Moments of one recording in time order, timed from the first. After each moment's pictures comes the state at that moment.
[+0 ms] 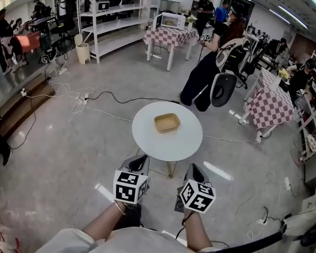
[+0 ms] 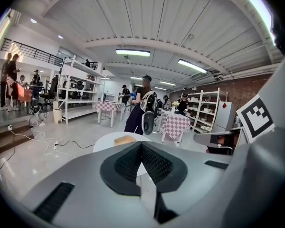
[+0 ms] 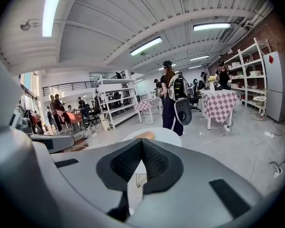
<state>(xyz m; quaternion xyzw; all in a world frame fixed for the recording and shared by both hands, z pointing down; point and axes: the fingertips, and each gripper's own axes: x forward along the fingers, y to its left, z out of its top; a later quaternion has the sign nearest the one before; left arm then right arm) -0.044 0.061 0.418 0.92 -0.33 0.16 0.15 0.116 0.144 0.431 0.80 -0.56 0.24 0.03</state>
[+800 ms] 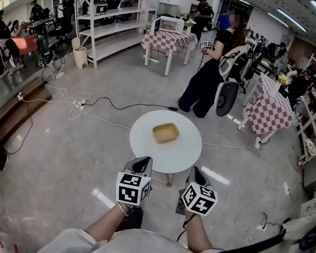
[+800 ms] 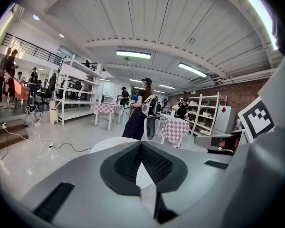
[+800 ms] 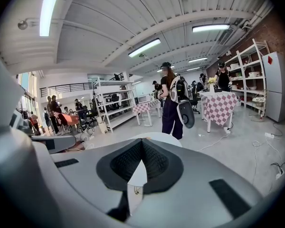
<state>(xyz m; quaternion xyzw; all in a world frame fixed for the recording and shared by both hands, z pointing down) -0.022 0.009 0.417 0.93 -0.32 0.13 0.15 0.133 0.098 0.428 0.81 -0.55 0.23 0.02</state>
